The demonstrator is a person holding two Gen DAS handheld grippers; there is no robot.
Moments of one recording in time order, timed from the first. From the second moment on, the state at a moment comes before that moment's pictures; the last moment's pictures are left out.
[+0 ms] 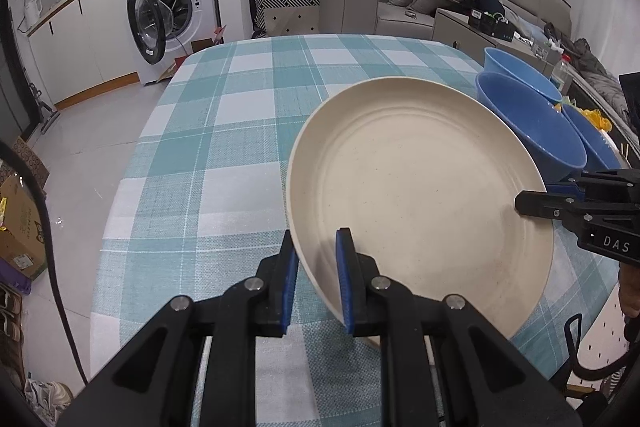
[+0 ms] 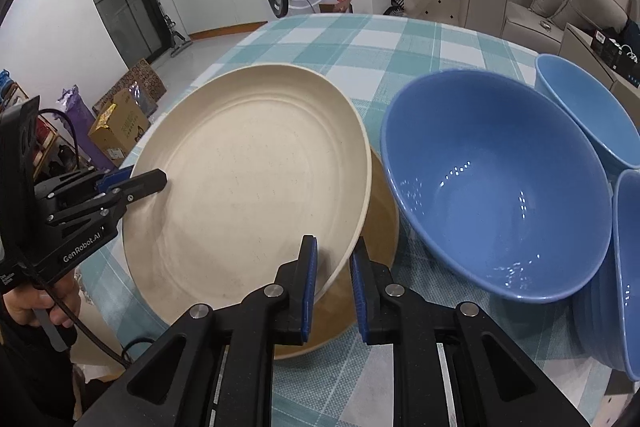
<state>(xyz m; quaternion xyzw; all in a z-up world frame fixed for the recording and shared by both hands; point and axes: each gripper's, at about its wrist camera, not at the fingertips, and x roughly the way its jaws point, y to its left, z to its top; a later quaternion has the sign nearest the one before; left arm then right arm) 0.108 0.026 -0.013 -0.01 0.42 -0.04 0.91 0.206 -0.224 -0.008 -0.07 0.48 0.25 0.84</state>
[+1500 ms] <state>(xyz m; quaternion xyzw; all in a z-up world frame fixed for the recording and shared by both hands) 0.111 -0.002 -0.032 0.08 0.43 -0.03 0.90 0.190 -0.213 -0.025 -0.20 0.47 0.18 0.84</state>
